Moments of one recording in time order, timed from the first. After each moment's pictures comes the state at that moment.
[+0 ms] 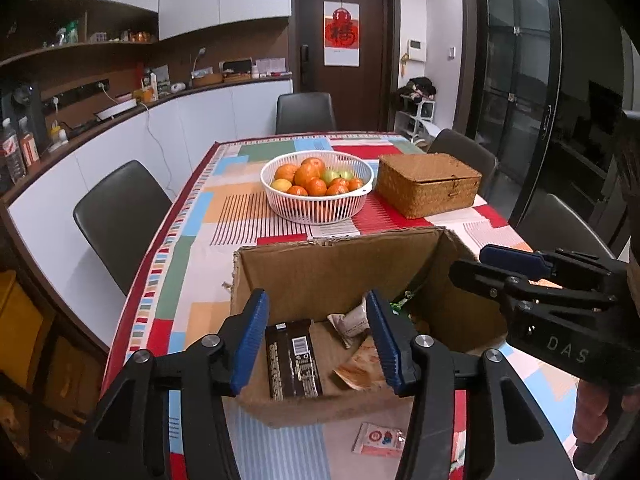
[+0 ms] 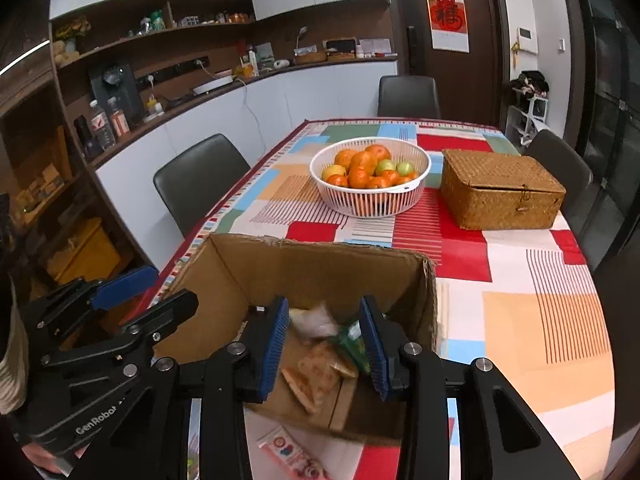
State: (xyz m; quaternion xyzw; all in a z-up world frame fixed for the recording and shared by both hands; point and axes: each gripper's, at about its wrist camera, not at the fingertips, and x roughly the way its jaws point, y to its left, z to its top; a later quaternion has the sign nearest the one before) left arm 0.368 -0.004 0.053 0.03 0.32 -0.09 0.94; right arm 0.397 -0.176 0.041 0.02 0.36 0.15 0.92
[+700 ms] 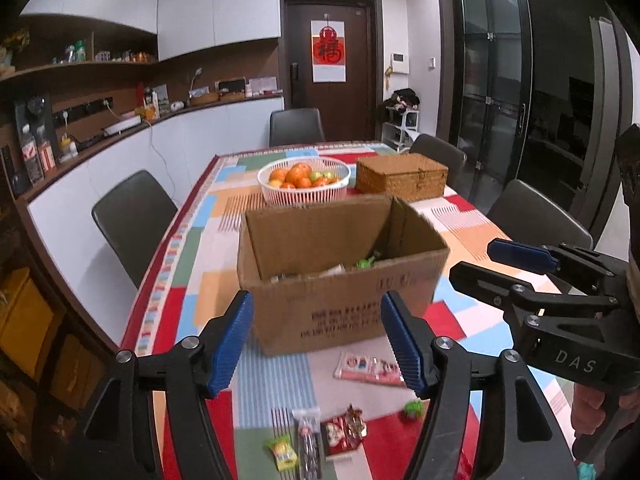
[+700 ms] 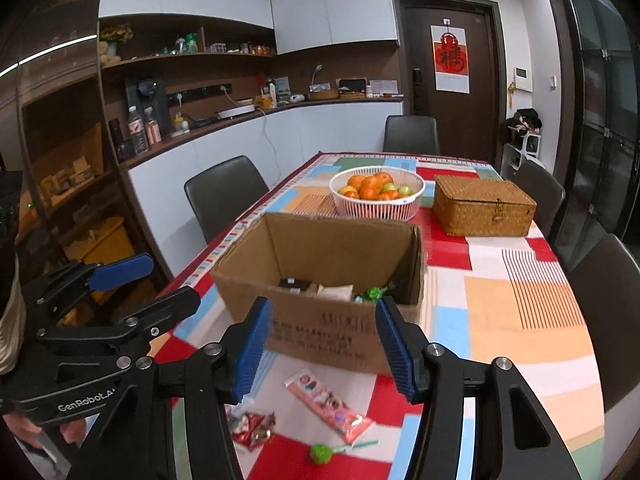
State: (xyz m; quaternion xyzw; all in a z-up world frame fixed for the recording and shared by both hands) left arm 0.246 -0.001 0.056 0.04 0.30 -0.11 0.95; right arm 0.266 -0.179 0.055 0.01 0.30 0.16 0.94
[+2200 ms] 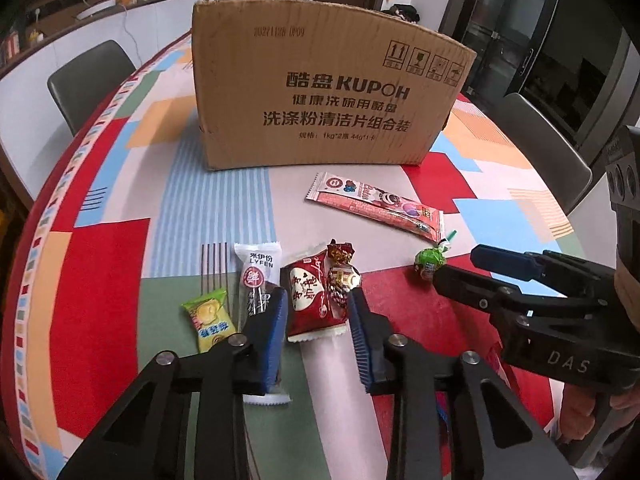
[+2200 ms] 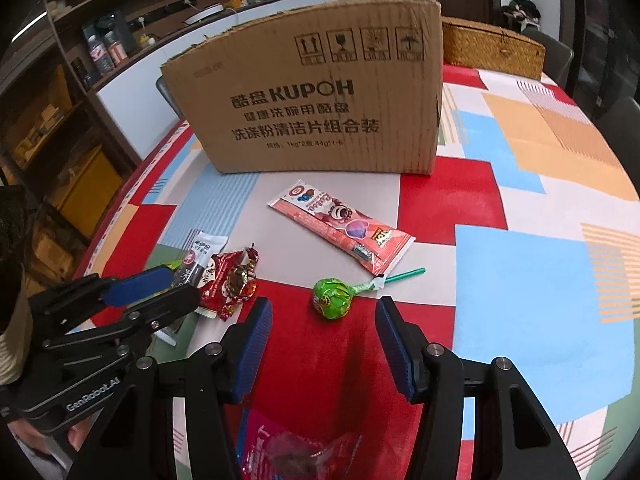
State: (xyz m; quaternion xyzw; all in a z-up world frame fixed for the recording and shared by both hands) left arm 0.234 0.007 -0.100 -0.01 0.47 -0.15 0.87; right arm 0.239 -0.175 -0.102 0.04 0.48 0.14 0.86
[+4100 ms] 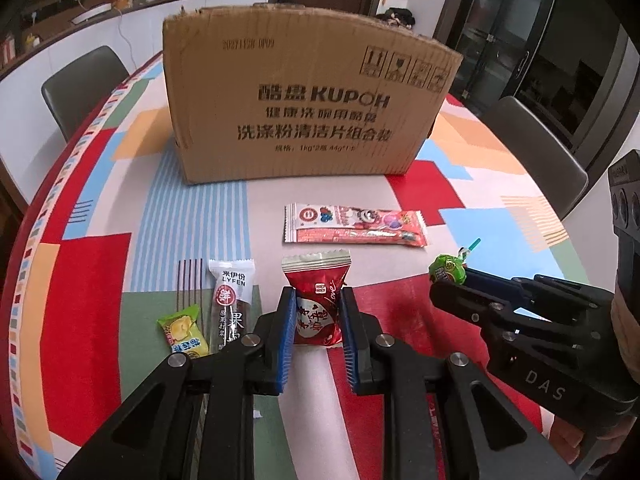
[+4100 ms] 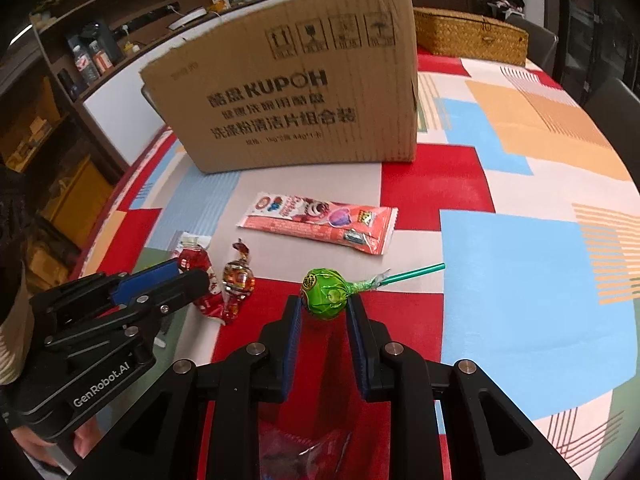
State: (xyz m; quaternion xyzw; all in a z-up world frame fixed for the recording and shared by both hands) left arm 0.237 -0.012 -0.091 -0.01 0.46 -0.16 0.87; right arm 0.236 -0.182 -0.105 0.05 0.48 0.12 0.87
